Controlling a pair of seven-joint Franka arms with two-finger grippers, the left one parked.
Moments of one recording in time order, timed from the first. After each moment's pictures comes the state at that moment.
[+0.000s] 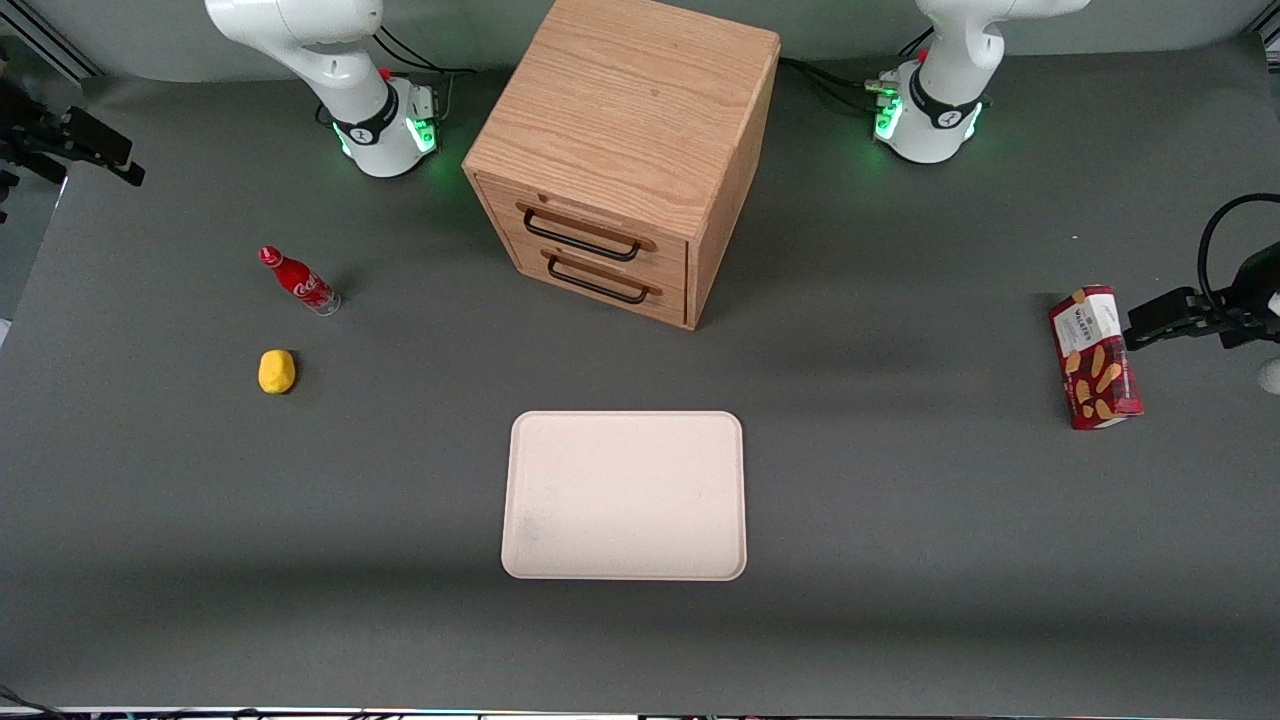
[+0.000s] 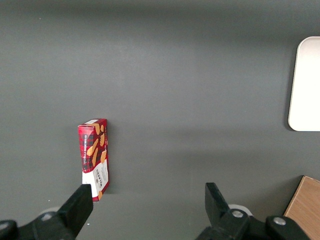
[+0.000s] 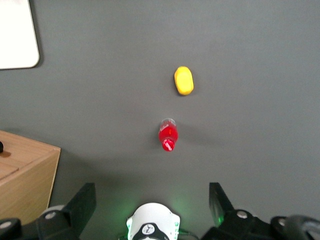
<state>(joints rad) 0.00 -0.43 -0.14 -1.99 -0.06 1.49 -0.04</state>
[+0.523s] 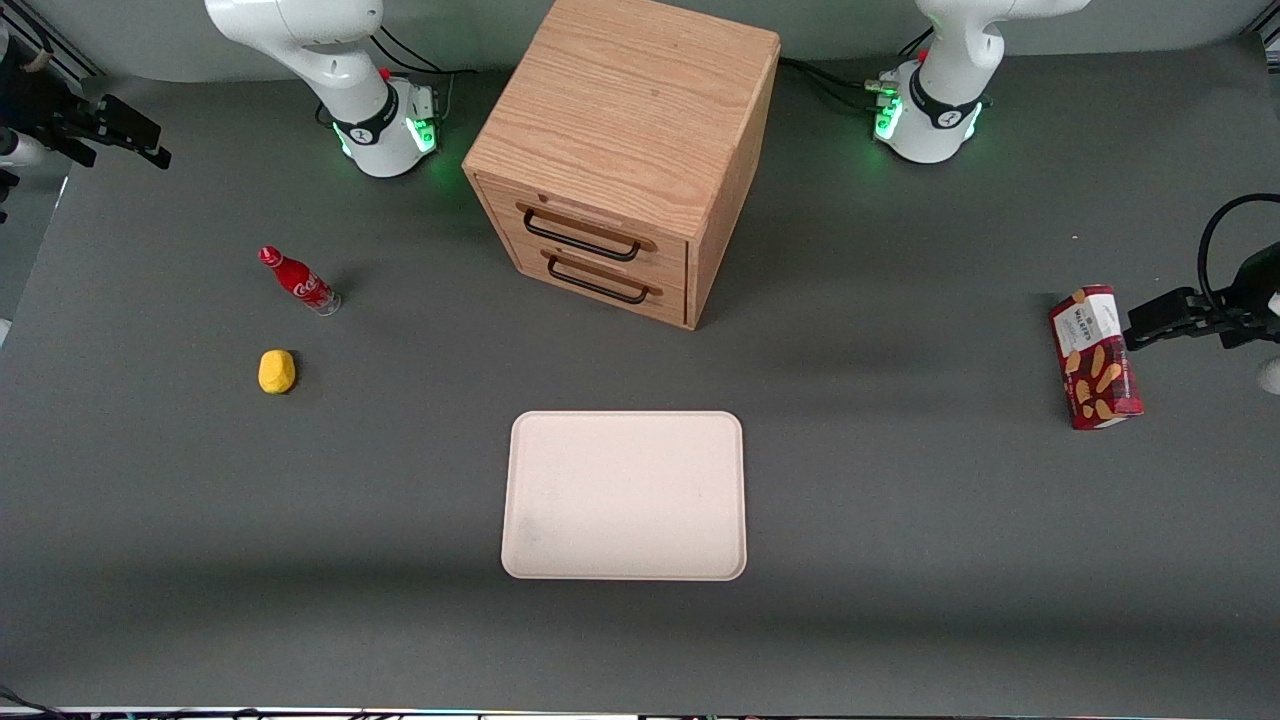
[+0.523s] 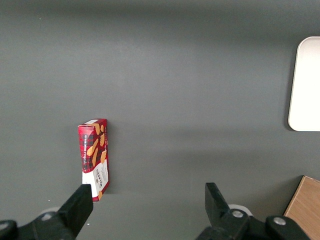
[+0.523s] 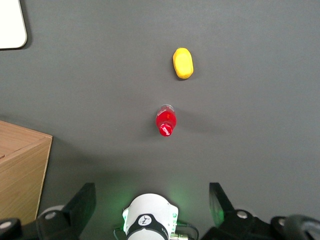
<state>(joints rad) 0.00 -0.50 -0.15 -2.12 -0.08 1.52 -0.04</state>
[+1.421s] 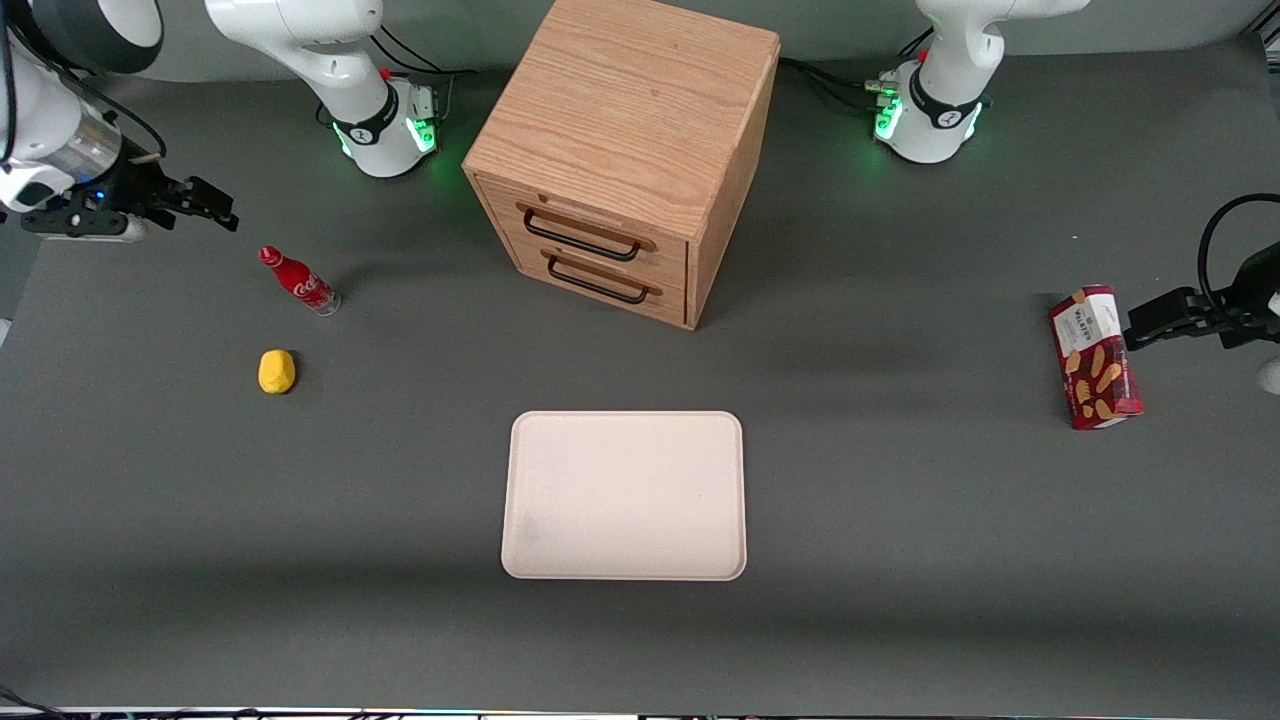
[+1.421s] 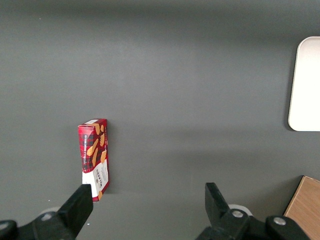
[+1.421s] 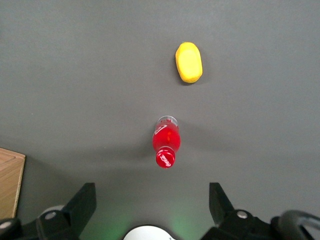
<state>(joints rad) 0.00 -0.50 -0.19 -2.46 -0.09 1.88 -0.04</state>
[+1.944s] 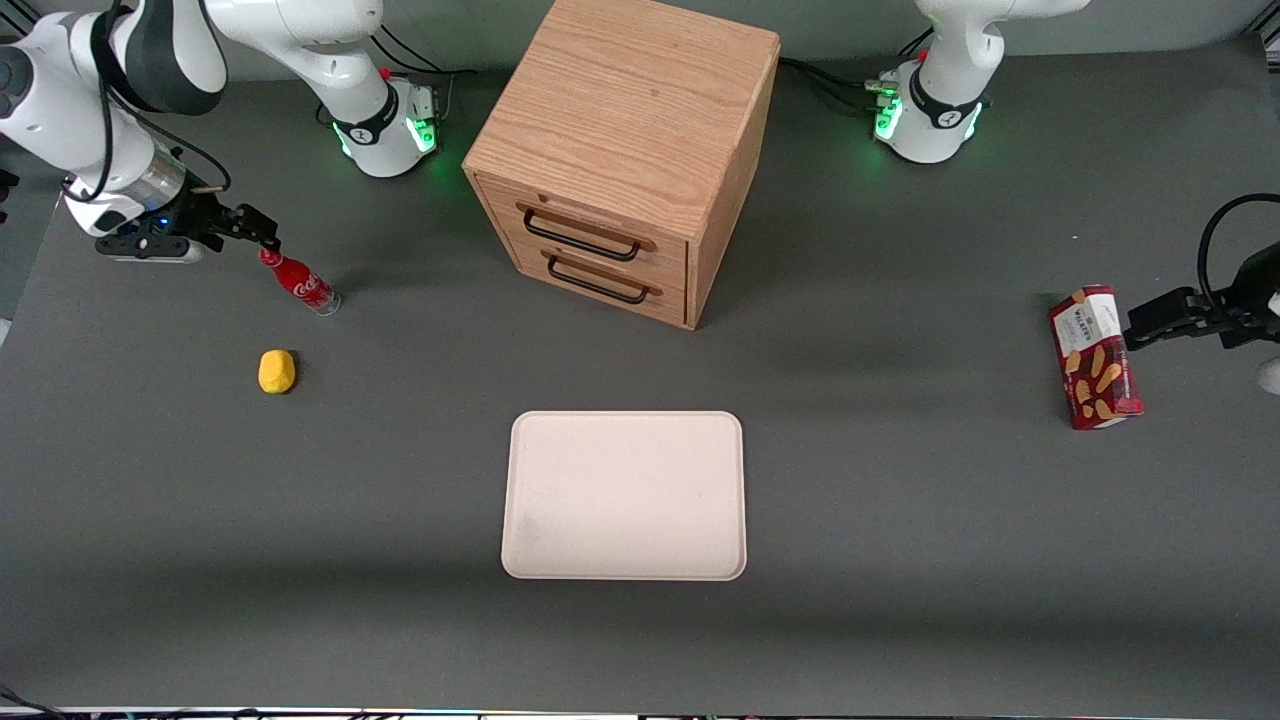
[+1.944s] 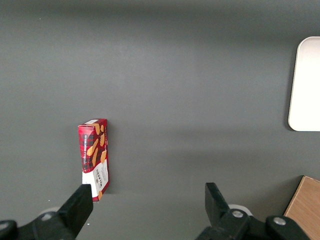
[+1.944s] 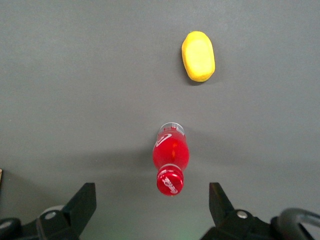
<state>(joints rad) 0.00 -0.50 -0.21 -2.67 -0.09 2.13 -0.04</state>
